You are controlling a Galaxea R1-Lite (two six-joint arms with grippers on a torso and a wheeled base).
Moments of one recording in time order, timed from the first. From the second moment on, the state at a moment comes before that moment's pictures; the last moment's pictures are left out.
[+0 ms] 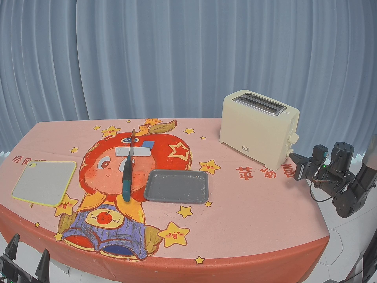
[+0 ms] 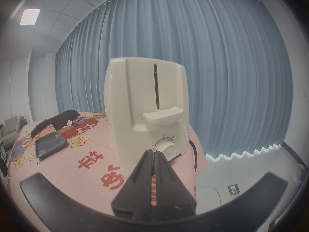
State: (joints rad) left arm 0.00 0.03 -0.02 0.00 -0.01 0.00; right arm 0.11 2.04 -0.47 -1.34 0.17 0.03
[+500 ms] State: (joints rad) left arm 0.00 0.03 -0.02 0.00 -0.01 0.00; right arm 0.10 2.07 -0.50 -1.34 0.17 0.03
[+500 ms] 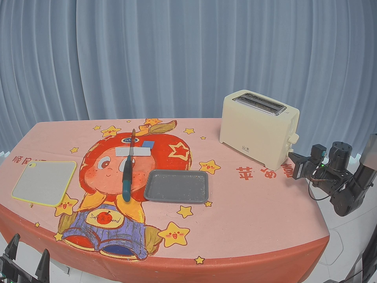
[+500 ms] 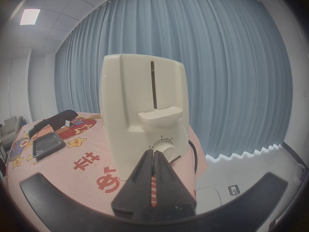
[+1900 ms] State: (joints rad) left arm 0.00 0.03 -0.02 0.00 -0.01 0.00; right arm 0.10 2.09 -0.49 -1.34 0.17 0.02
